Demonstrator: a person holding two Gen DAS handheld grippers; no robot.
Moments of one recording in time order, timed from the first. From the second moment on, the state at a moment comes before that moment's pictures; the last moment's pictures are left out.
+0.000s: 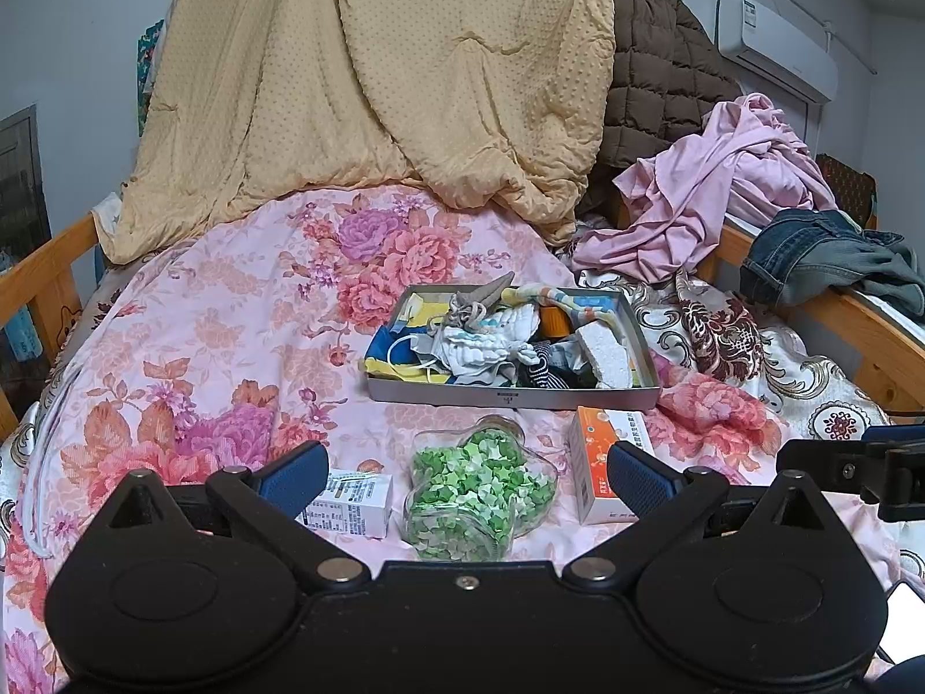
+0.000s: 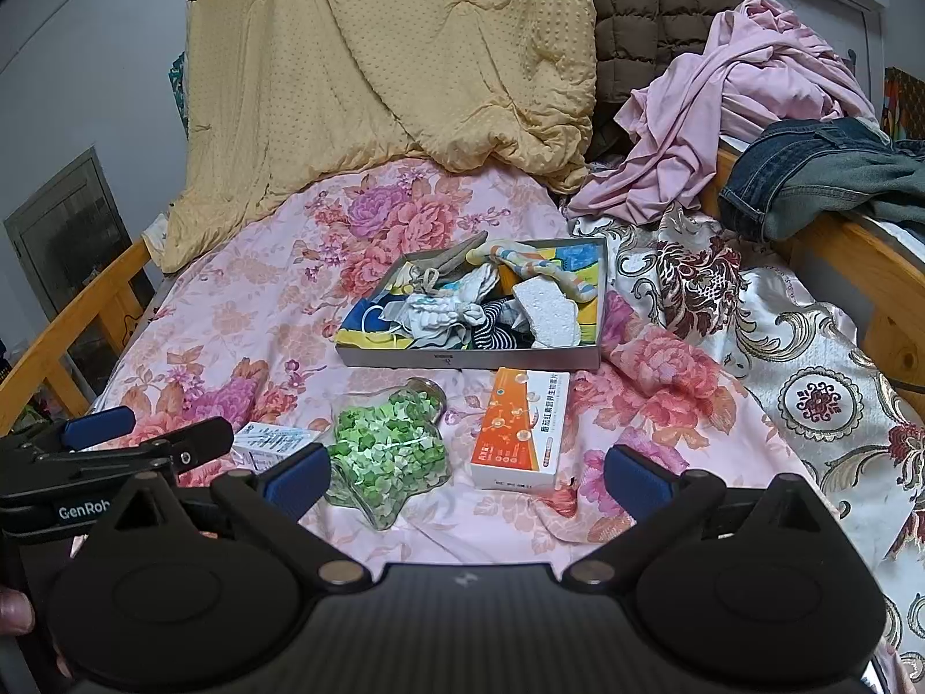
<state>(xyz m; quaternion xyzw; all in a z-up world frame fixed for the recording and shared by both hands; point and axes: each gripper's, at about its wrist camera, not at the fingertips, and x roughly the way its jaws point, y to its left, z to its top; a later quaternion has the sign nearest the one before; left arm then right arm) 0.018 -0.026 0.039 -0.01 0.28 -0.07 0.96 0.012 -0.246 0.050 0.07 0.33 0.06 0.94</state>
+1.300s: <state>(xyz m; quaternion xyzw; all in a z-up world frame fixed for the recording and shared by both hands) 0.010 -0.032 0.047 -0.01 0.25 -0.06 0.97 0.010 -0.248 0.044 0.08 0.34 0.05 0.94</state>
